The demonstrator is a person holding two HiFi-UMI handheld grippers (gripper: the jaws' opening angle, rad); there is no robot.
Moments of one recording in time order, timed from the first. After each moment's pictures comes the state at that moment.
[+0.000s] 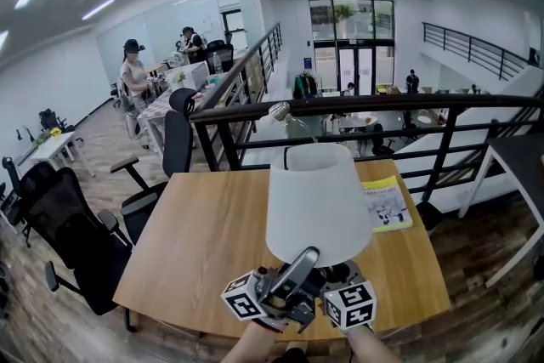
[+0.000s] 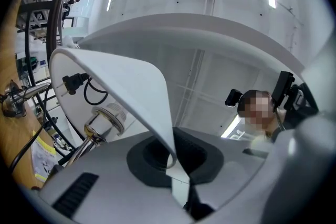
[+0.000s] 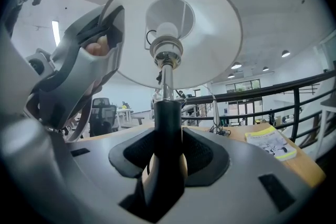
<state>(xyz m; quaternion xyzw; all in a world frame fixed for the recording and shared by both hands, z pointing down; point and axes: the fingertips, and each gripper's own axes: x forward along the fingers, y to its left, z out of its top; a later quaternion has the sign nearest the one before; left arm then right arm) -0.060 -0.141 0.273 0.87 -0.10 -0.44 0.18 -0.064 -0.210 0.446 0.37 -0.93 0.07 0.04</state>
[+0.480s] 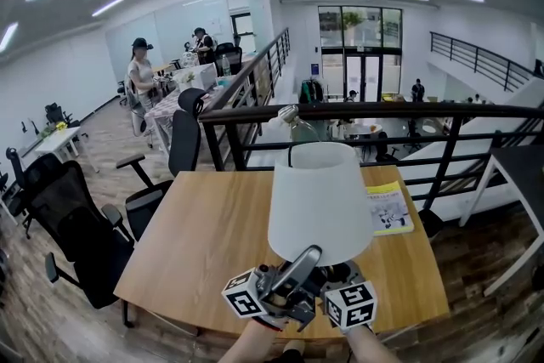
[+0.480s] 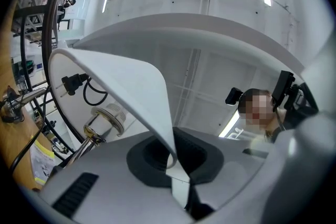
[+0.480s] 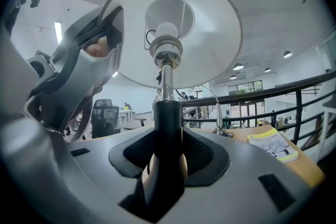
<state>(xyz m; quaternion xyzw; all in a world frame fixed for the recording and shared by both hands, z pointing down) -0.066 -0.125 0.264 0.88 -0.10 -0.44 0.16 -0.072 -0.198 0.434 0.36 -0.93 0.06 0.03</state>
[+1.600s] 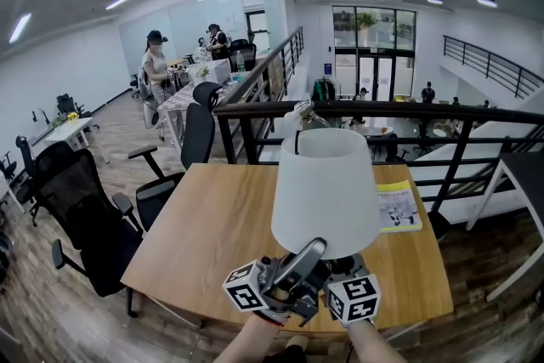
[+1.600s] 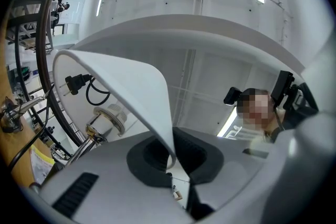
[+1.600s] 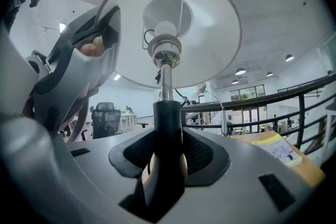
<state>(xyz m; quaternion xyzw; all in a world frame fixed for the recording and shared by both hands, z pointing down) -0.077 -0.100 0.248 0.88 -0.11 -0.44 0.14 -0.087 -0.185 0.414 0.36 -0.93 0.04 0.01</state>
